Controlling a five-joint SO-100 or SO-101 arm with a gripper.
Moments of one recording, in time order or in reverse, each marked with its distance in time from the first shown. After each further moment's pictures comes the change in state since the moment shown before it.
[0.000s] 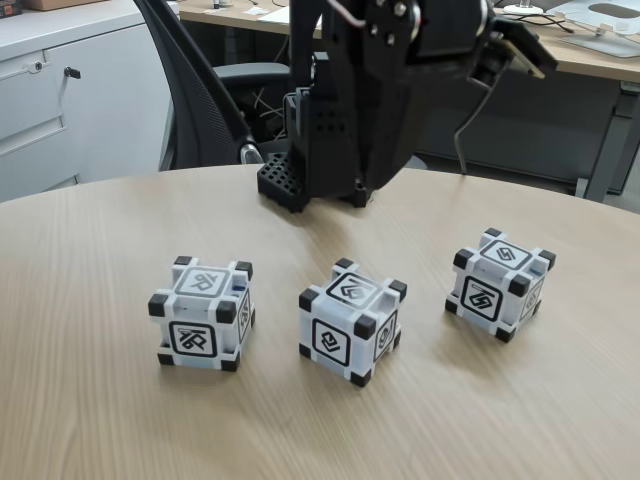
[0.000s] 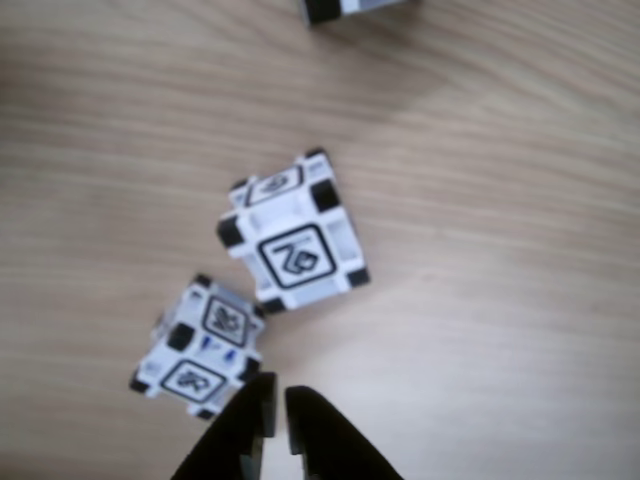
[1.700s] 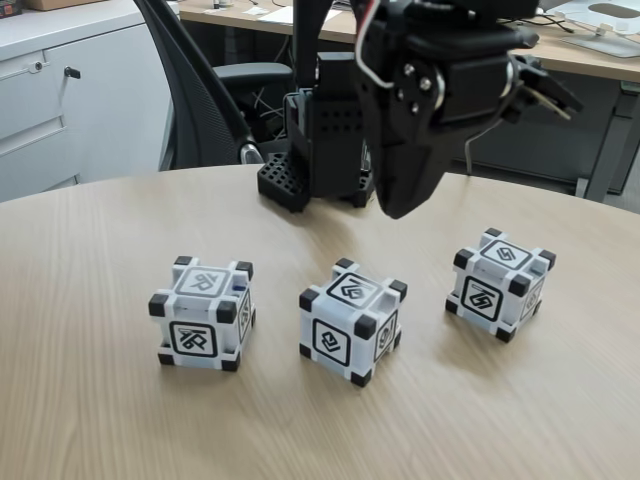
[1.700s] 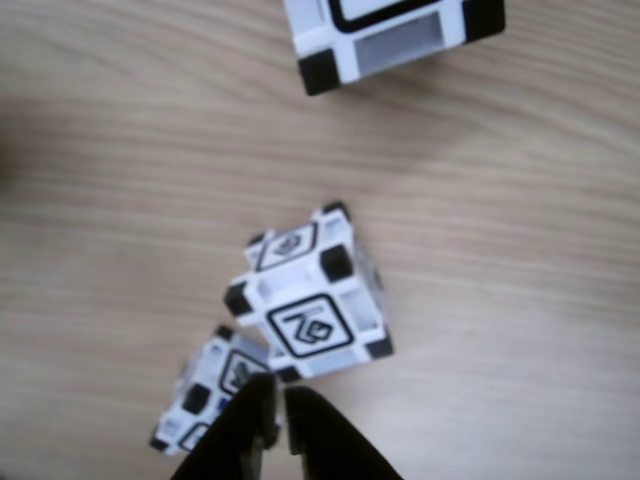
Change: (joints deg) arm -4.0 -7.3 0.0 -0.2 8.5
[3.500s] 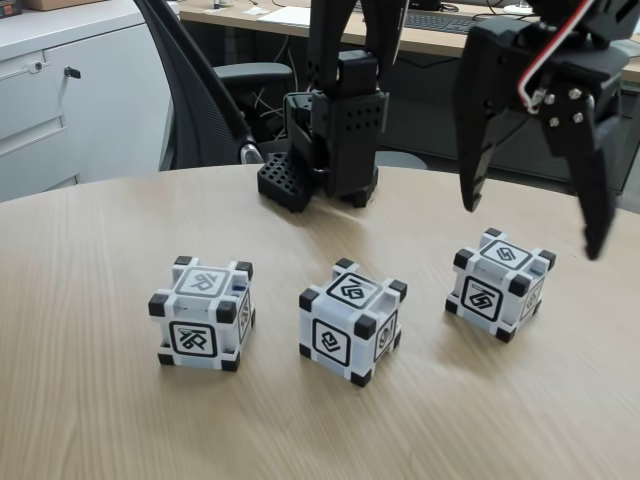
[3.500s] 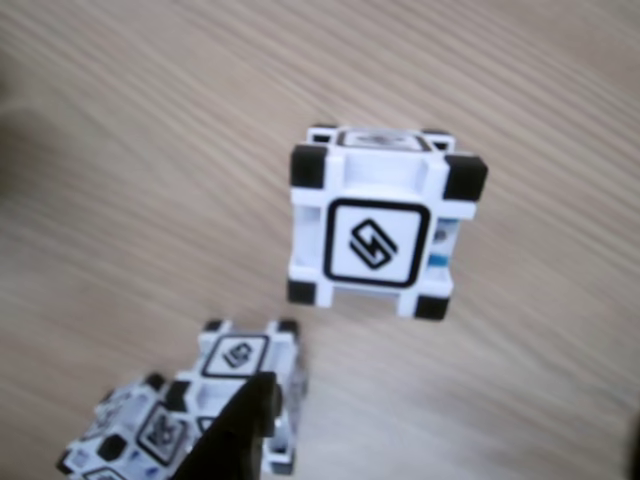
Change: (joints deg) arm -18.5 -3.5 0.0 -0.1 -1.8
